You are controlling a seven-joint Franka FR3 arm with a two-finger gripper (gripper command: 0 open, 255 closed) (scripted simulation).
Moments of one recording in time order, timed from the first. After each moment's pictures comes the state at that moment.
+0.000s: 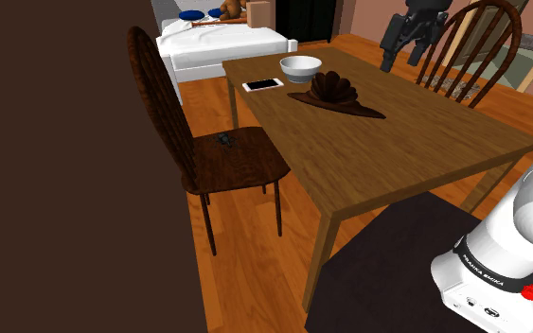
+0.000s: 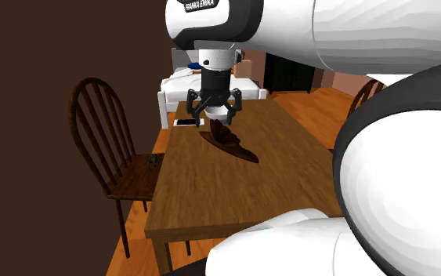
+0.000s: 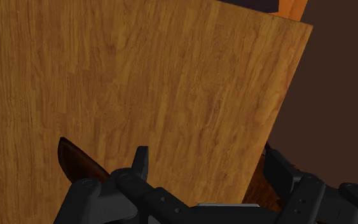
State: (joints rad) arm 0.02 -0.75 -0.07 -2.33 -0.01 1.67 0.12
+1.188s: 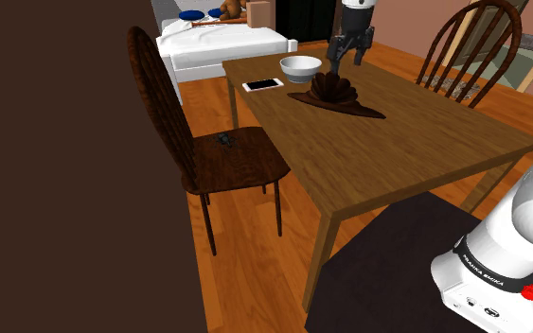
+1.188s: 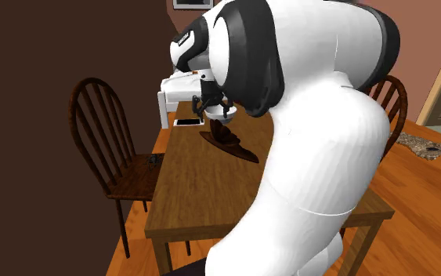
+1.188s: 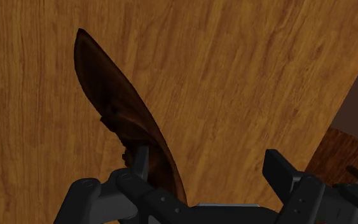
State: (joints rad) arm 0.00 -0.15 -0.14 -1.99 -0.09 1.92 0.00
